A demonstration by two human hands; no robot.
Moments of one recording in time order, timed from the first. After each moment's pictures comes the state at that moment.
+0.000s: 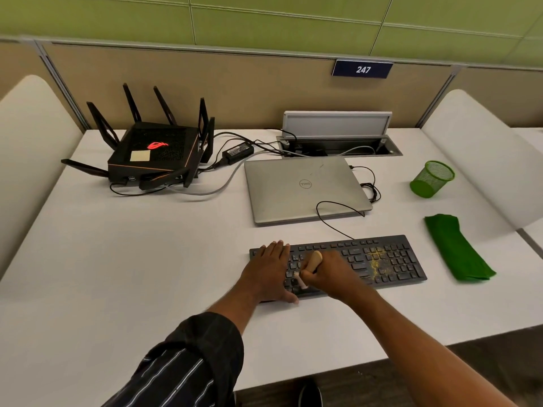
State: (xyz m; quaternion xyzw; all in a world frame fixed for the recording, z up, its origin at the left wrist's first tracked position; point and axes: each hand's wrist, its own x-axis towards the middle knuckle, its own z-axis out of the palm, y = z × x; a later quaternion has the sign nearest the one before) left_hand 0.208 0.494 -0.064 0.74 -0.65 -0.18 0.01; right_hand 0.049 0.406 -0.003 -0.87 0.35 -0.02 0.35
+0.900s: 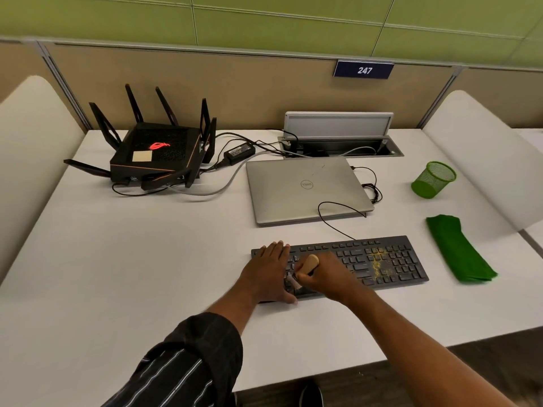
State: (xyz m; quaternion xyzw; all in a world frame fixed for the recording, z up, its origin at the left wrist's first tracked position) left_hand 0.211 0.496 -0.059 0.73 -0.66 -0.18 0.01; right_hand 0.056 0.412 0.000 -0.87 0.32 -0.01 0.37
